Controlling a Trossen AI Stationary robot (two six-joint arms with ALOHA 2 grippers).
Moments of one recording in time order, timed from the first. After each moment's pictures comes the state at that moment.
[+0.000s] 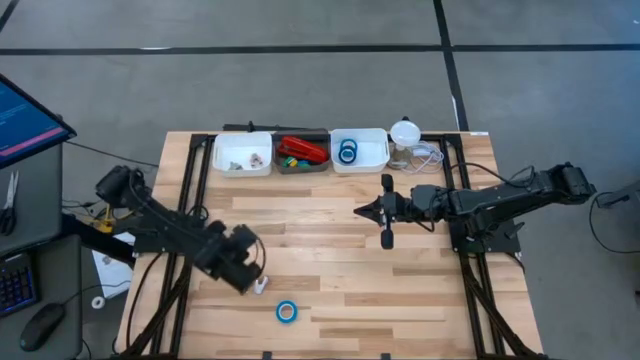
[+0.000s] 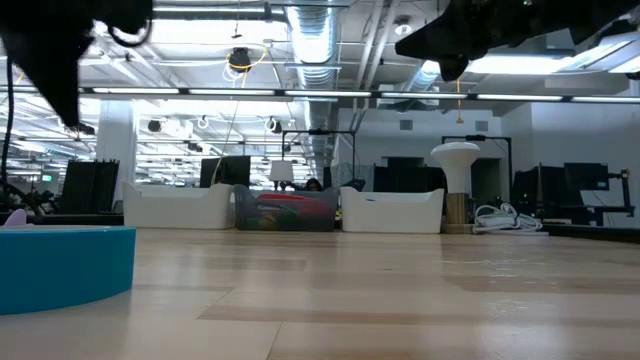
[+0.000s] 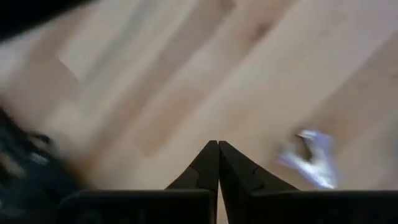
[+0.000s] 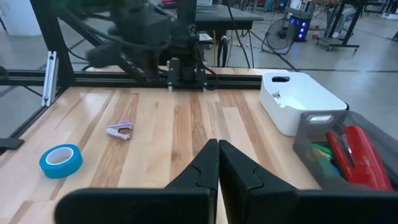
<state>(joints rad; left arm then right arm) -0.60 1.46 1.07 -1.24 -0.38 -1.33 0.12 1.10 0.58 0.29 0.18 -0.01</state>
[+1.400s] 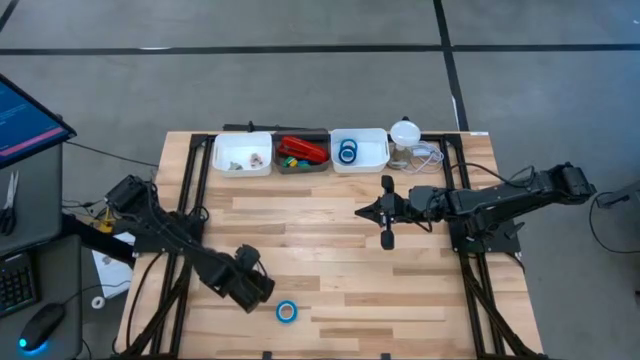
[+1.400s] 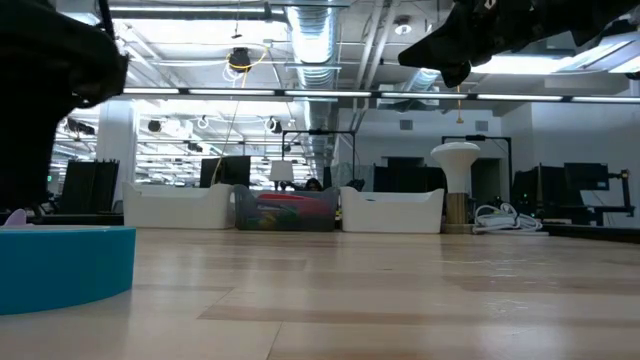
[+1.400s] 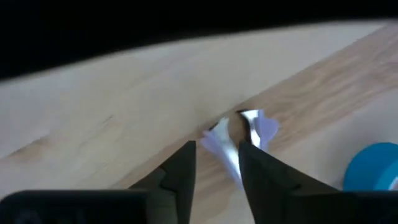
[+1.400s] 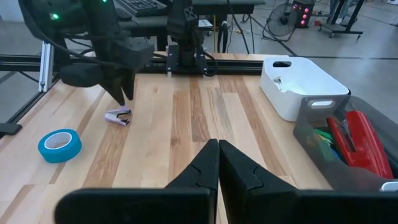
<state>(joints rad) -0.67 1.61 0.93 -0.82 -0.26 -1.75 0.11 1.10 0.58 0.24 0.18 0.00</state>
